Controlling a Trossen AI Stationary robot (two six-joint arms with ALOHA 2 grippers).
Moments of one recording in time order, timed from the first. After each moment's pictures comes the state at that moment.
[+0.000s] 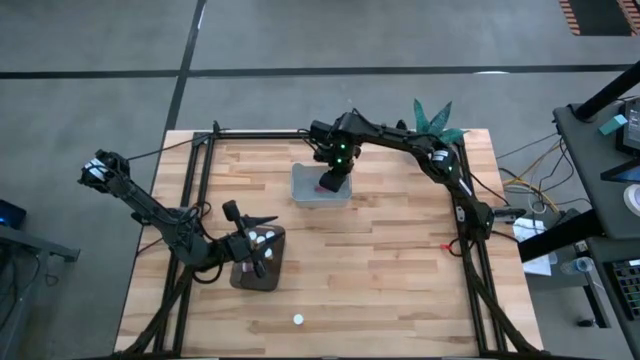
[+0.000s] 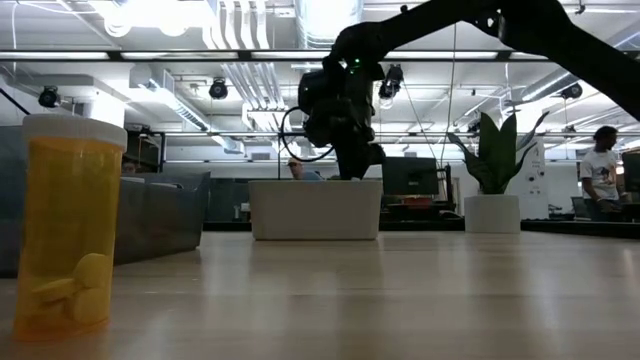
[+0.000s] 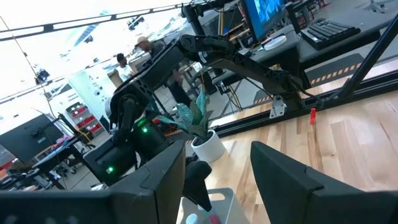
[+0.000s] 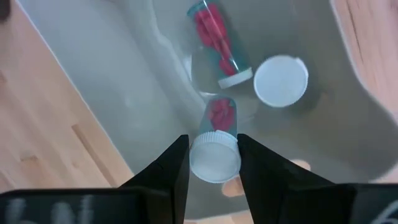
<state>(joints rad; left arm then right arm) -0.65 1.13 0.65 0.58 -1.10 0.54 -0.42 2.29 2.12 -1.34 -0.30 0.04</state>
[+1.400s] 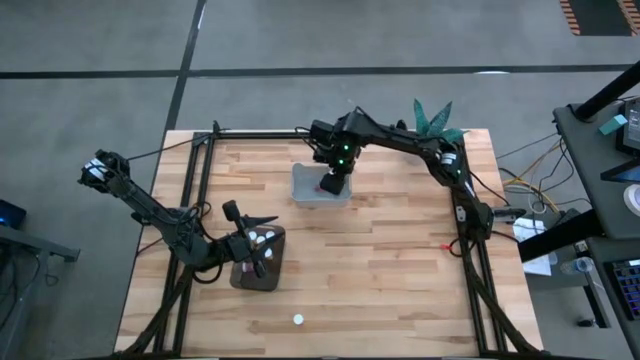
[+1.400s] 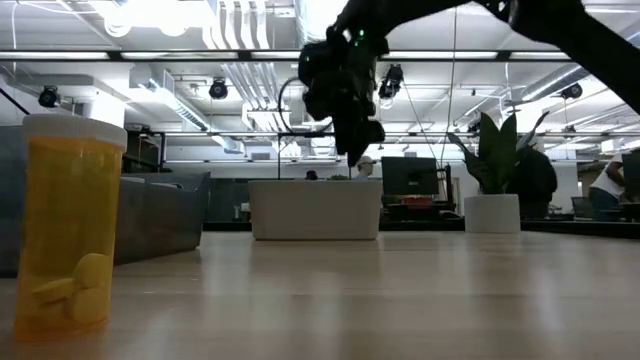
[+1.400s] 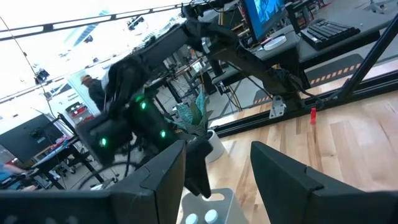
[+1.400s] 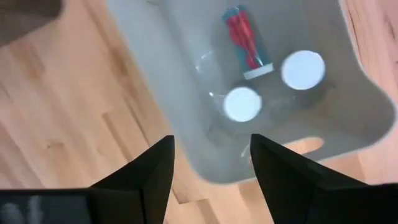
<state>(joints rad) -0.65 1.13 0.65 0.58 -1.10 0.54 -0.37 2.22 2.14 -1.37 -0.29 0.06</state>
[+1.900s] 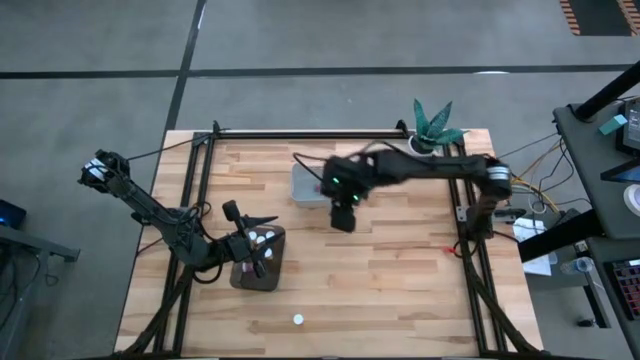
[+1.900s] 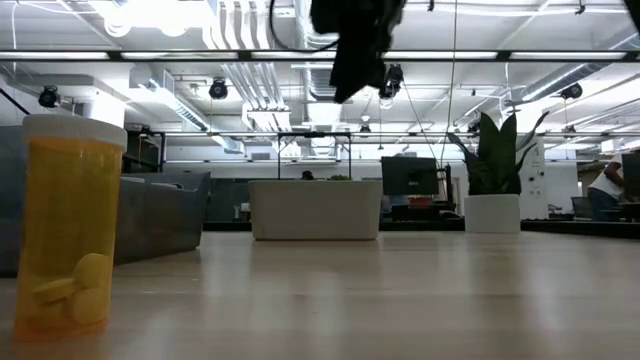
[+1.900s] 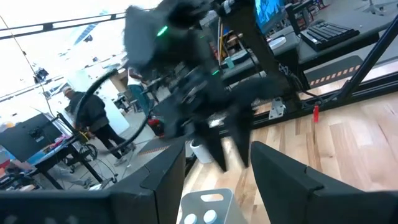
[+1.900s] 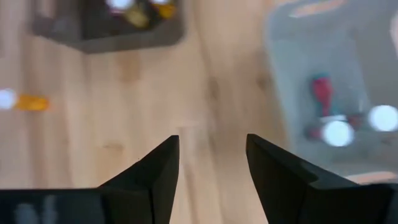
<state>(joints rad) -0.66 1.13 0.65 0.59 -1.10 0.53 -0.09 1.84 1.74 -0.98 -0.15 0.11</state>
